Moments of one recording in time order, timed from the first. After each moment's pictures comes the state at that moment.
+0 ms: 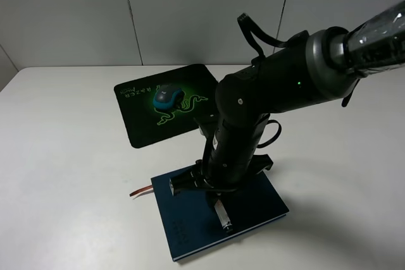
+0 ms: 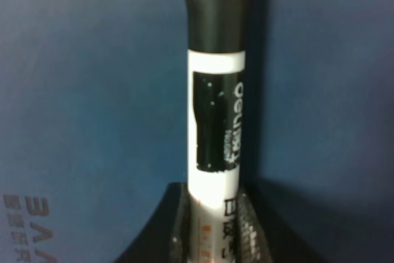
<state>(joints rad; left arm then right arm) 0.02 -0.01 -0.49 -0.05 1.06 0.11 0.88 1.90 -1.03 0.17 0.66 0.44</state>
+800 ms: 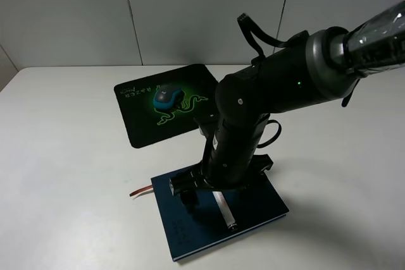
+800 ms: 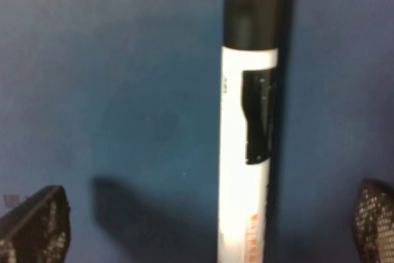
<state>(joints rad) 0.02 -0.01 -0.49 -0.05 1.06 0.11 0.88 1.90 -1.03 0.17 0.66 0.44</state>
